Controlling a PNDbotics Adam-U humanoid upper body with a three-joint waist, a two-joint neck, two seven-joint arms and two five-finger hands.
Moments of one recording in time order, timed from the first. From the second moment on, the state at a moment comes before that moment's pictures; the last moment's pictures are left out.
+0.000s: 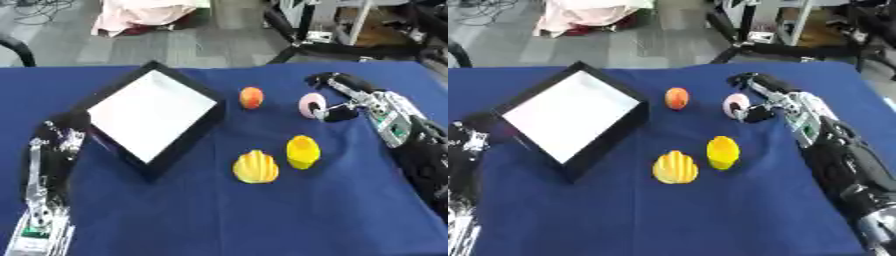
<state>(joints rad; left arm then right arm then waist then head) -0.14 0.13 -0.09 -1.71 0.06 0.01 0.29 -0.79 -0.40 0.10 -0.73 0.83 -0.35 0.21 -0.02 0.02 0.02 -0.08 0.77</state>
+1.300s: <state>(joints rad) -0.15 0.12 -0.11 -1.71 0.06 0.01 0.28 -0.82 -0.37 0.06 -0.64 1.01 -0.26 -0.11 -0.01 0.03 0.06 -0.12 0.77</state>
